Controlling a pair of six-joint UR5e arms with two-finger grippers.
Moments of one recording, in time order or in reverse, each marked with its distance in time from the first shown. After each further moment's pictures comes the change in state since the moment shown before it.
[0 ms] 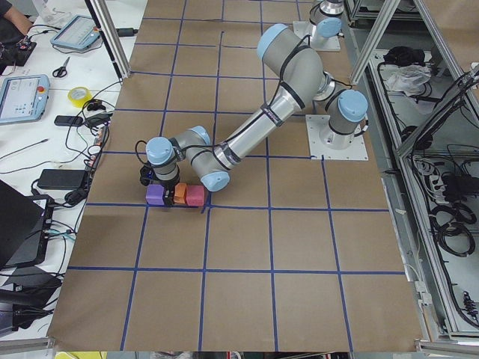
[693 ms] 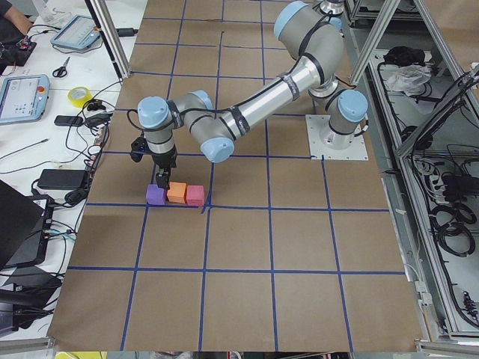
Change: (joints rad) left arm -0.018 0.231 0.074 -0.268 0.100 -0.006; right arm 0.000 0.000 0.000 0.000 0.000 0.000
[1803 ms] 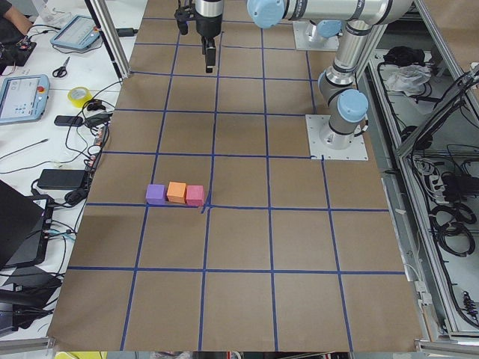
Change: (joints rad) left arm -0.412 0.499 -0.166 -0.292 -0.066 -0.722; right arm 0.000 0.000 0.000 0.000 0.000 0.000
